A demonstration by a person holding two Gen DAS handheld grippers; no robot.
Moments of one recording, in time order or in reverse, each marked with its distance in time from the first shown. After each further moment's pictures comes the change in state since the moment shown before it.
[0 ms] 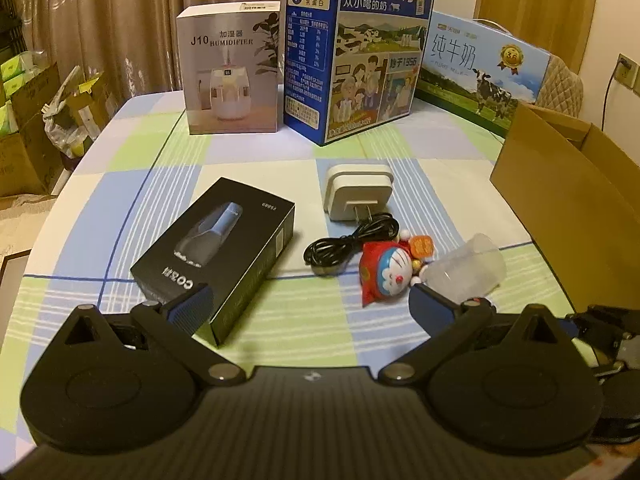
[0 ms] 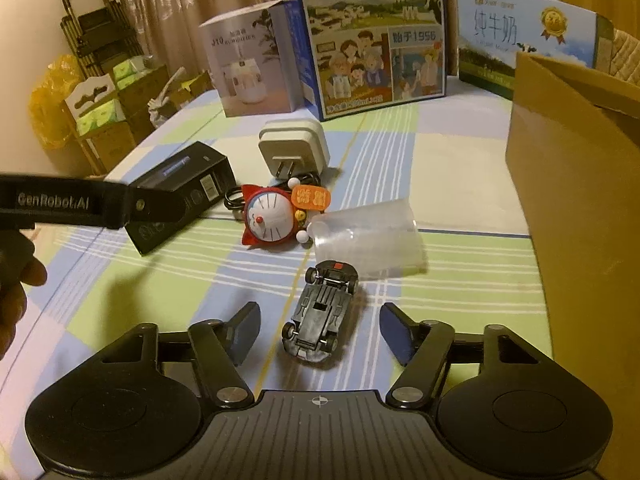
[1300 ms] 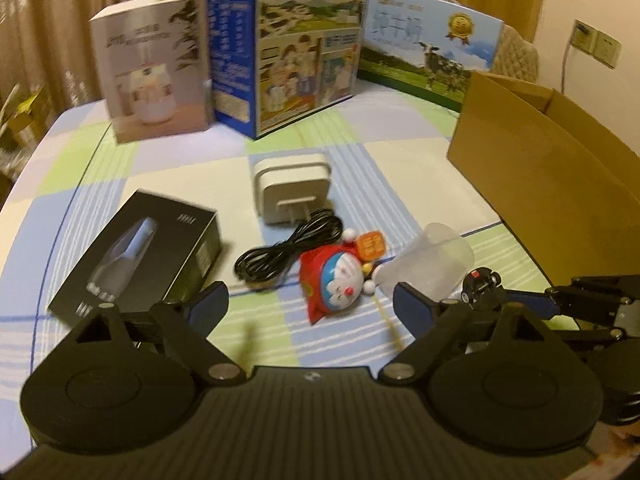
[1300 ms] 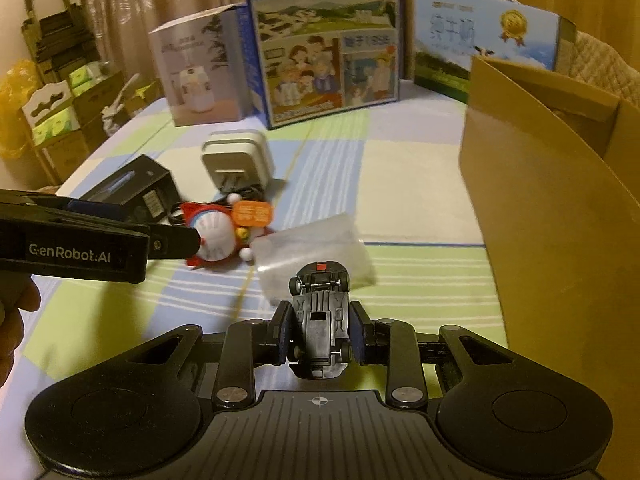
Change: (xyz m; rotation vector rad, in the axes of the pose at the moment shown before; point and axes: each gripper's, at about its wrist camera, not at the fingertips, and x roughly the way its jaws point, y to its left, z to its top) left arm 0.038 -0.029 0.005 0.126 0.014 -0.133; right arm 0.005 -0.015 0.011 0.042 -0.008 -0.141
